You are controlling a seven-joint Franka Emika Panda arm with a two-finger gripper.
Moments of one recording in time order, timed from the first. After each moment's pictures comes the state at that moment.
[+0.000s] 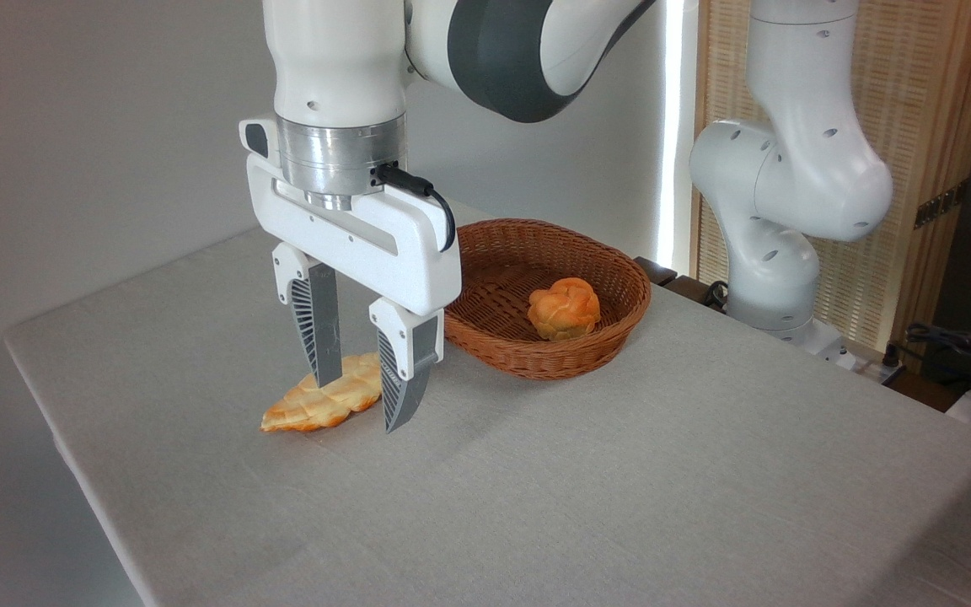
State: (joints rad) arm -0.05 0.00 0.07 -1.81 -0.09 1.95 0.69
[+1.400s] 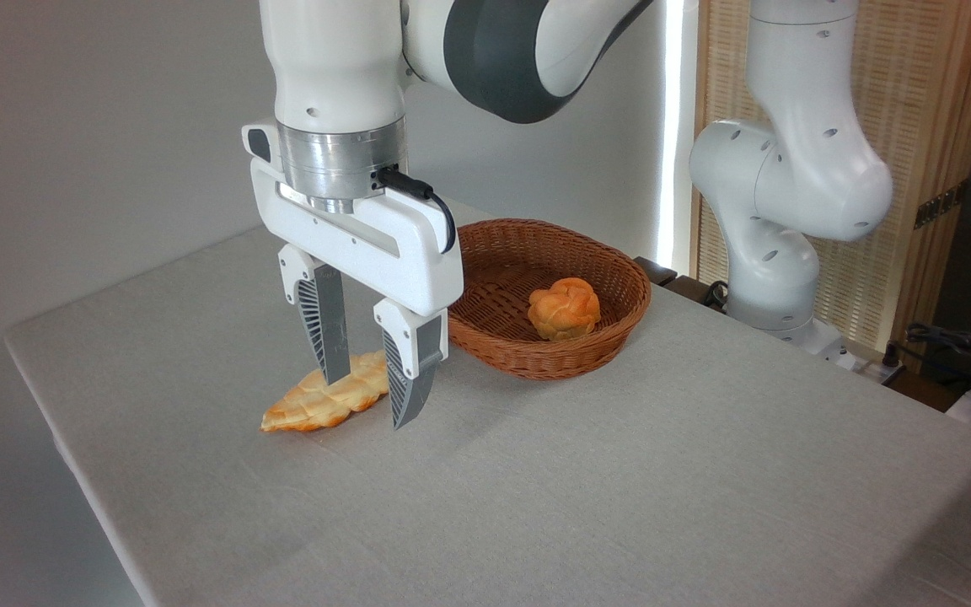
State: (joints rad) arm -0.04 0.00 0.06 -1.81 -0.09 1.91 0.69
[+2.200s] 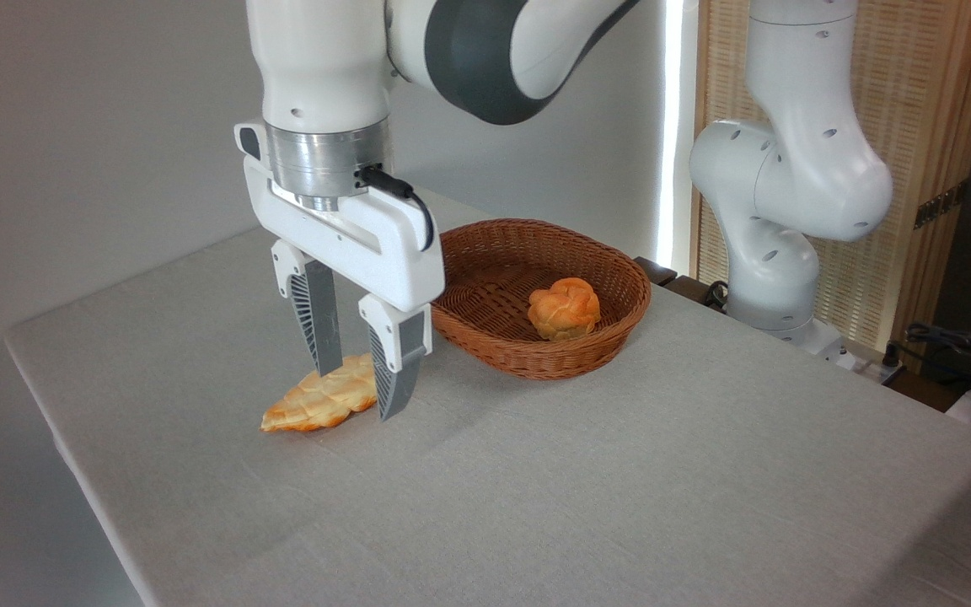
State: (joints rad) arm -0.05 0.00 0.02 -1.81 -0.09 1.91 0.69
